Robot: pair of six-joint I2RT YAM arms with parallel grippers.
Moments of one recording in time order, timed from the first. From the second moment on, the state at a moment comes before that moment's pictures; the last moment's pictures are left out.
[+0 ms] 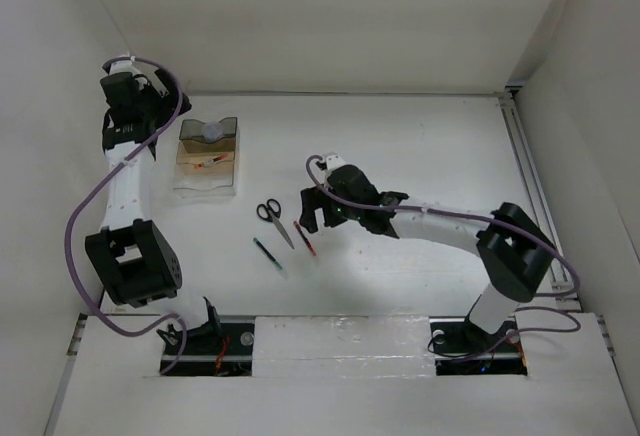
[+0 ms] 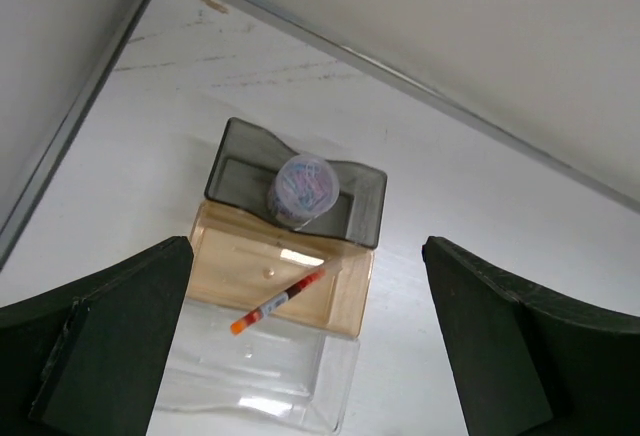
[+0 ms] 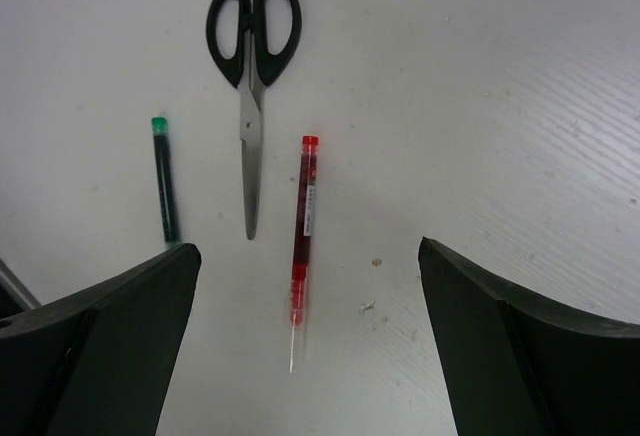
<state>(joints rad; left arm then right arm) 0.27 1.58 1.43 -0.24 0.15 -0.36 0.88 1.61 1.03 -0.02 0.01 0.44</state>
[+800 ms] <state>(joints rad) 0.27 1.35 1.49 -0.66 0.32 -0.06 1.05 1.84 1.13 -0.23 0.13 0.48</state>
